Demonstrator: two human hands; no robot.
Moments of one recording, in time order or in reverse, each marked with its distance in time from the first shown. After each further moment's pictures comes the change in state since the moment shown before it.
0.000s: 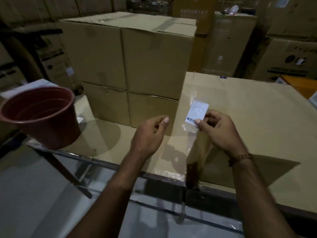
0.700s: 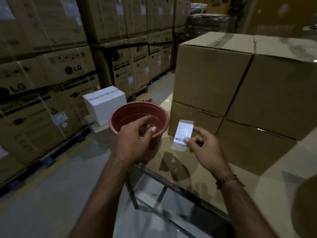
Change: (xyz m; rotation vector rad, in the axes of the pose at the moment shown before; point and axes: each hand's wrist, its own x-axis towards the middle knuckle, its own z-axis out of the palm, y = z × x) left_hand 0.008 -0.173 -0.344 0.279 0.314 -0.227; right_hand 0.057 -0.095 0.387 0.102 -0.201 0.016
